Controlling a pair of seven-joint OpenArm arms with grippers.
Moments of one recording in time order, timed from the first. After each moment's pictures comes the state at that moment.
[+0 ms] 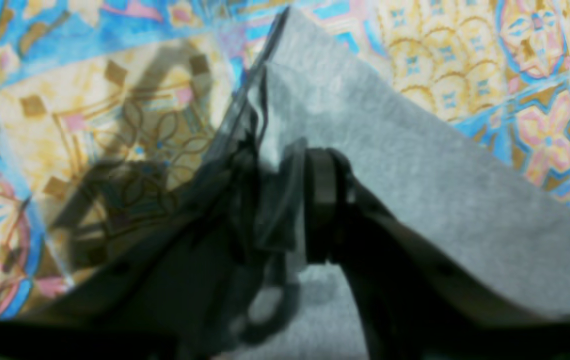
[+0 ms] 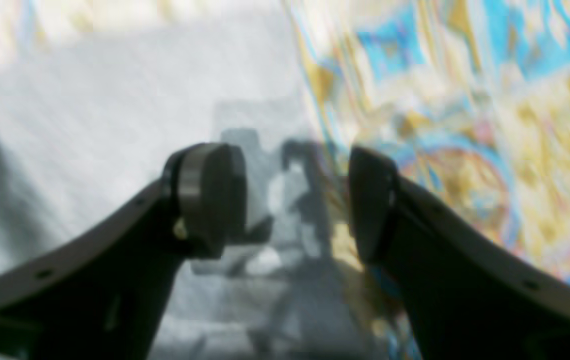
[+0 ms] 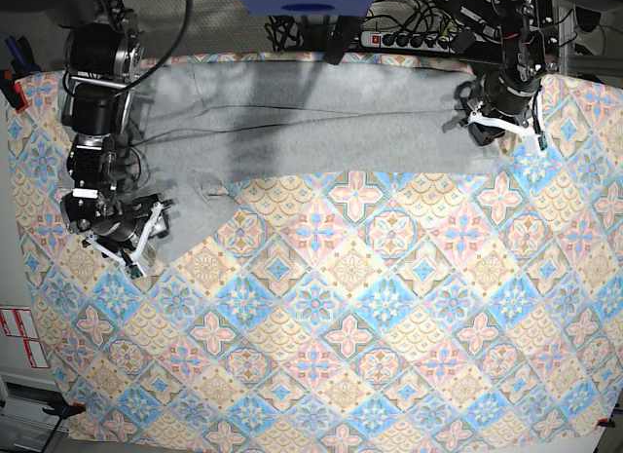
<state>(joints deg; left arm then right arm) 28.4 -13.4 -16.5 94.6 -40.4 1.4 31.7 15.9 15.6 12.6 53.3 -9.5 36.6 -31.2</state>
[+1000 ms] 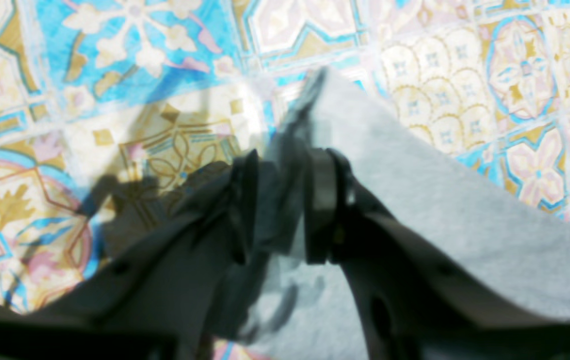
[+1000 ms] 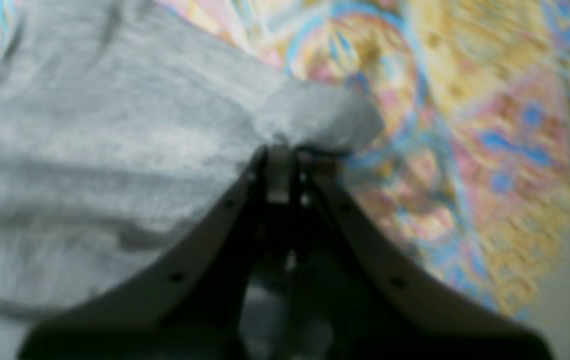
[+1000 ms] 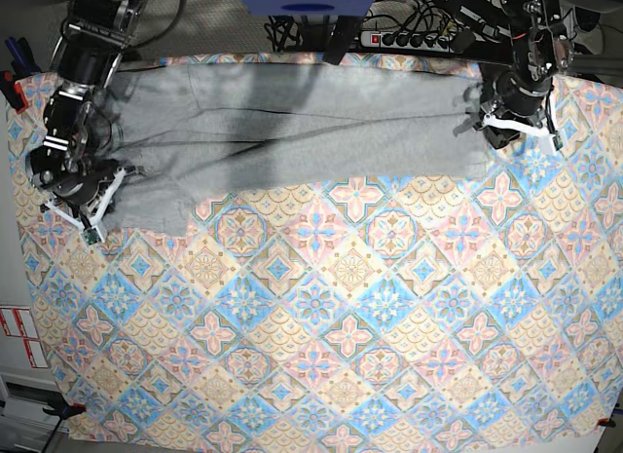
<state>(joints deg) 29.0 -13.0 -19.9 95.3 -40.5 1.1 31.6 1.4 15.7 25.2 76.3 -10.1 41.4 -38.2</state>
